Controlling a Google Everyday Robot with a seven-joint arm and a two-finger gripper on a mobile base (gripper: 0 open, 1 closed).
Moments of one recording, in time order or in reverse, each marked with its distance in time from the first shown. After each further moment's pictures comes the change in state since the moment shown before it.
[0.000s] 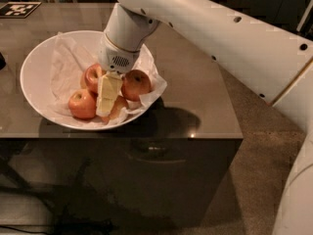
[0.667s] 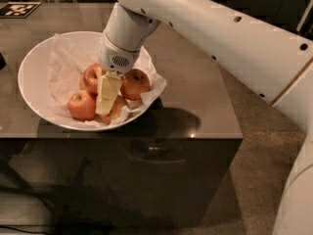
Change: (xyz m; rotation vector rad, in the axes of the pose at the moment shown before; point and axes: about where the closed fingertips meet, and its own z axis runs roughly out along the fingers) arm 0.000 0.000 0.000 0.000 0.000 0.000
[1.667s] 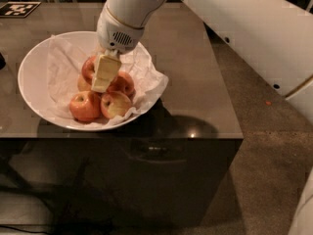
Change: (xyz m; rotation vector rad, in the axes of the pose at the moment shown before) arm -0.020 0.000 -0.056 0.055 -0.019 0.031
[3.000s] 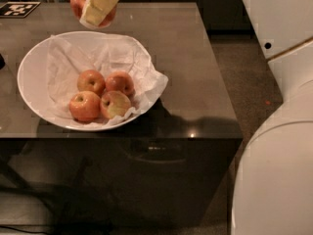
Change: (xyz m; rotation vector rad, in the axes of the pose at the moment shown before) arm -0.056 -0.039 -0.119 0.059 -0.183 0.025
